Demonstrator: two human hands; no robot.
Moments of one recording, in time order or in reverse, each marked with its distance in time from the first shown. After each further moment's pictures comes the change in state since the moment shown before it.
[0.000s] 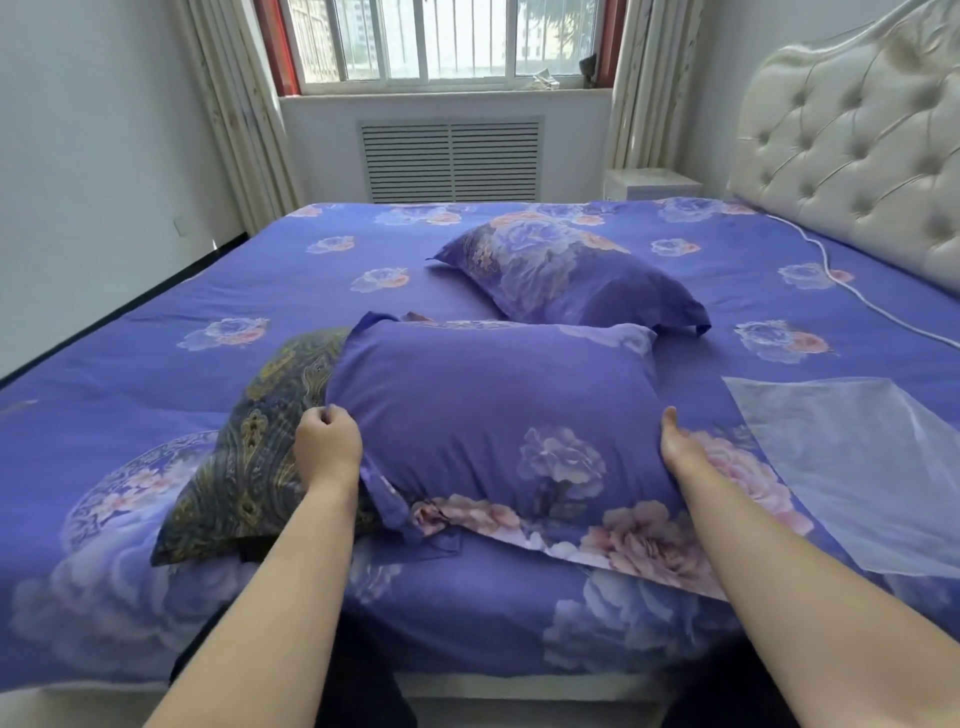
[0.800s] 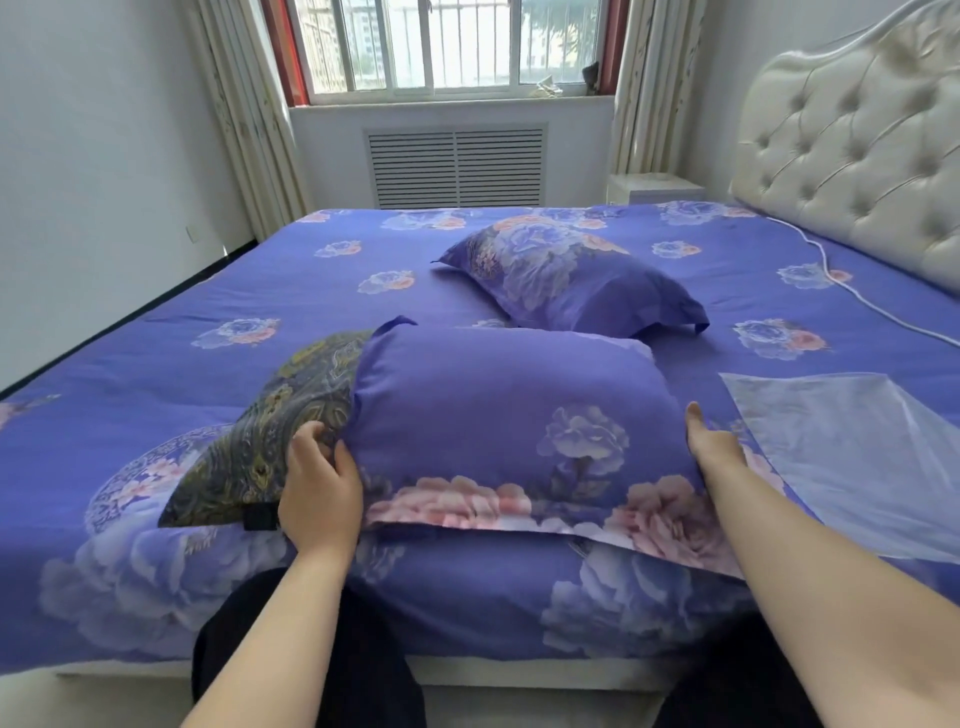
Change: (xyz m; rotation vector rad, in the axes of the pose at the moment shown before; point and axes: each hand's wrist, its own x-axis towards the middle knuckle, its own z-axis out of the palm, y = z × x) left_hand -0.048 -0.050 -0.038 0.272 0.131 0.472; right_hand -0.027 0.014 -0.042 0.030 0.044 -0.081
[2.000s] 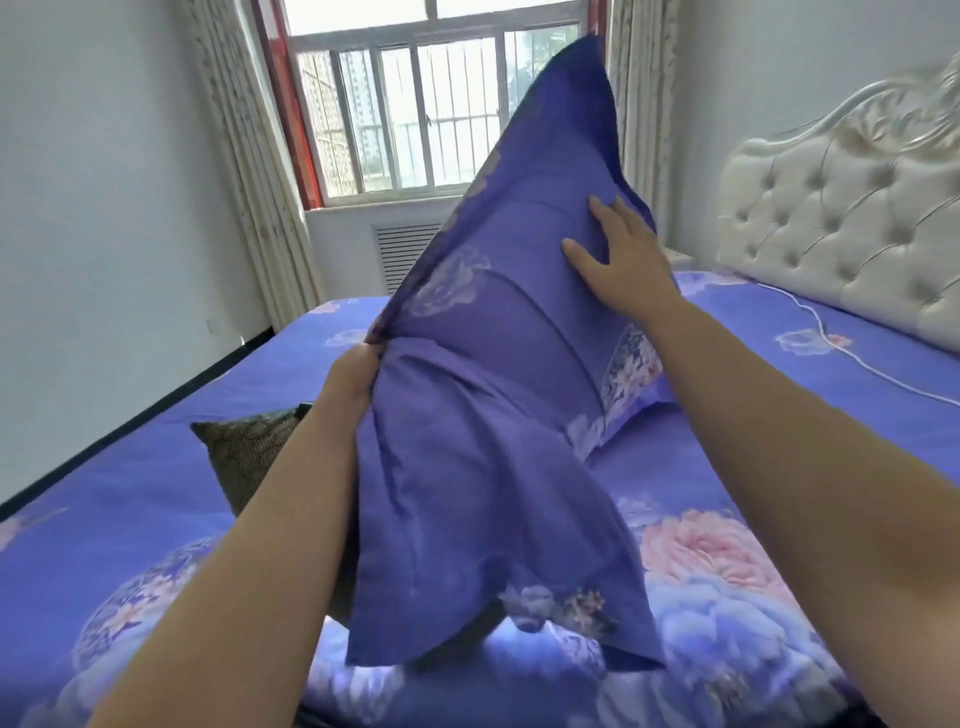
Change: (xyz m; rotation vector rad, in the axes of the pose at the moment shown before) left_hand 0.157 0.193 -0.033 -0.735 -0.572 -0.234; right_hand -0.013 -0.263 -0.068 -0.097 0.286 -1.033
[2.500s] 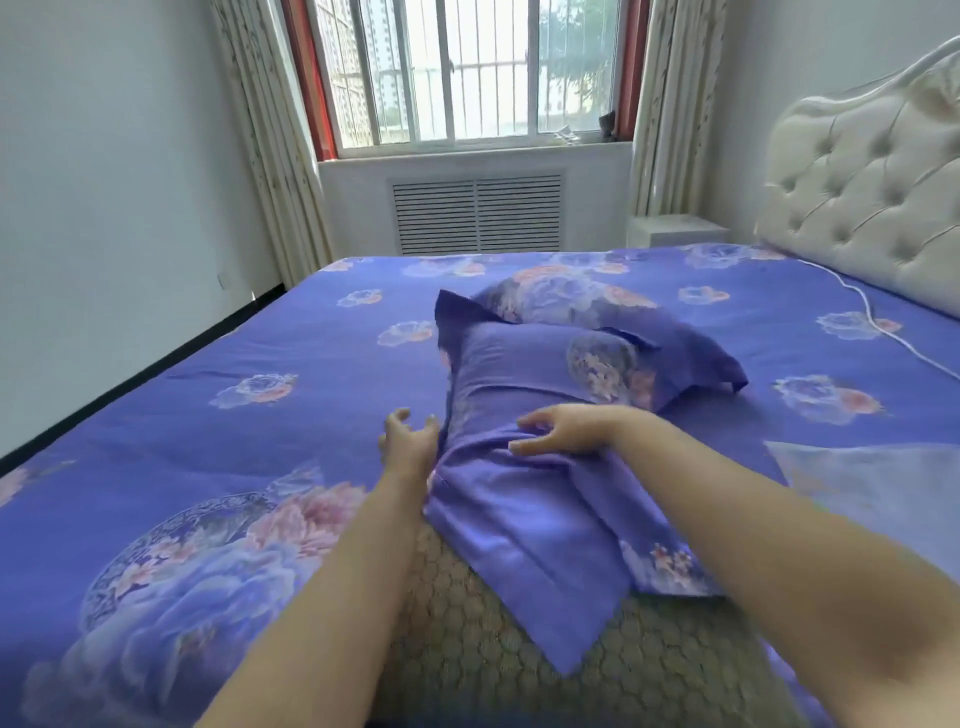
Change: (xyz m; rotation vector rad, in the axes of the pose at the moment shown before) left_hand 0.038 -0.163 0.019 0.212 0.236 -0.264; right_hand -0.097 0.010 0.138 -0.199 -1.039 -0.043
